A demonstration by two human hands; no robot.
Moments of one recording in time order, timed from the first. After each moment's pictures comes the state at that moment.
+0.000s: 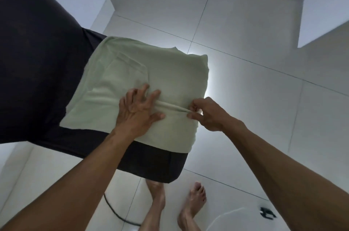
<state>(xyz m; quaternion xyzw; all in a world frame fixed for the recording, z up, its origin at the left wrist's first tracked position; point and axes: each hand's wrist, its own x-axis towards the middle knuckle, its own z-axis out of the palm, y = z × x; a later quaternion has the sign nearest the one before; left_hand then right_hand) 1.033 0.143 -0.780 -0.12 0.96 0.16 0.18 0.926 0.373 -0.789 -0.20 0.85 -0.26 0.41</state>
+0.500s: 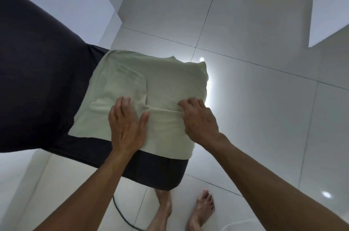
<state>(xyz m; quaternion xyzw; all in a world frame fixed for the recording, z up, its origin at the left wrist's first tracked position) 1.060 0.159 -0.785 -0.28 0.95 0.16 0.01 0.957 0.356 -0.779 -0.28 0.92 -0.18 0.20</state>
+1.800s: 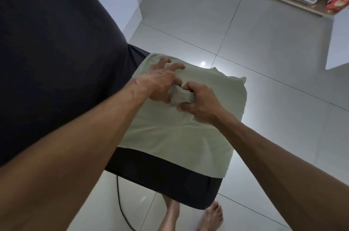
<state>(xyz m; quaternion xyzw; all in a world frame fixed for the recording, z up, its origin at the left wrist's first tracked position) 0.917 0.013 -0.734 0.07 0.94 0.09 0.31 0.904 0.194 -0.747 -0.20 0.85 -0.37 0.32</state>
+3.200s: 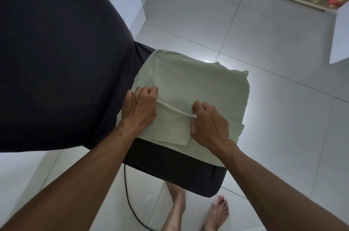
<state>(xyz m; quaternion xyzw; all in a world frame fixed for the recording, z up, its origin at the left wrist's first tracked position) 1.035 0.017 -0.762 -0.12 0.99 0.03 0.08 0.994 0.228 -0.759 -0.24 0.94 -0.14 0.17</state>
